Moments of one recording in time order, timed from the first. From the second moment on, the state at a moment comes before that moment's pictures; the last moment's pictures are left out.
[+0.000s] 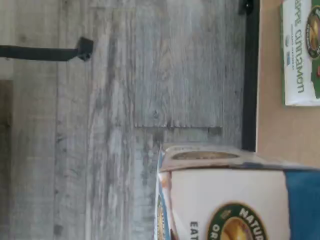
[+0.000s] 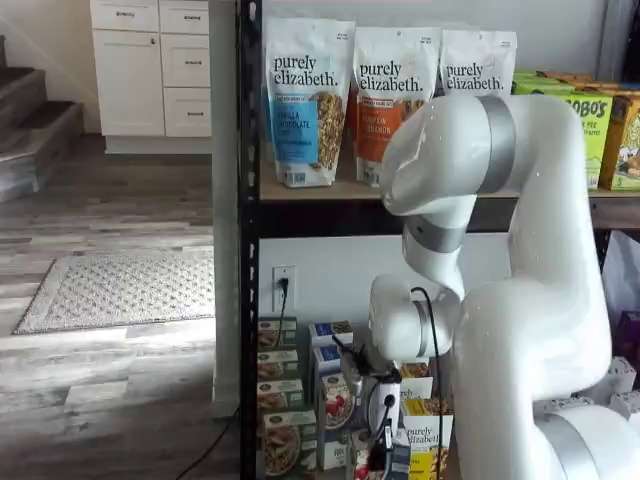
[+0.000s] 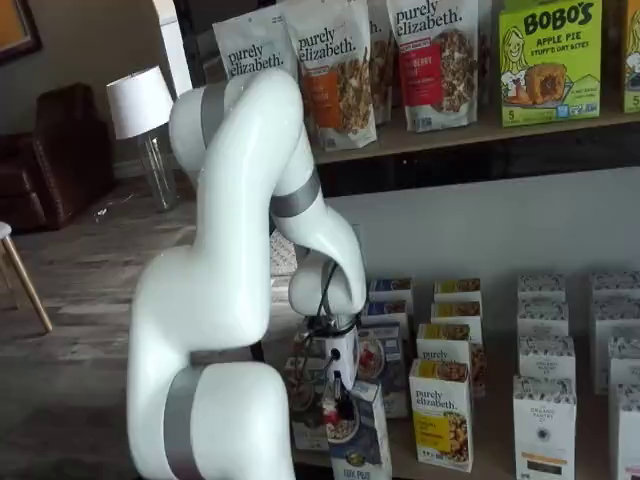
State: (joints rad) arm 0.07 0.58 -0.90 0.07 0.35 -1.56
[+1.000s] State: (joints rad) arm 0.07 0.17 -0.64 0.02 0.51 -1.52
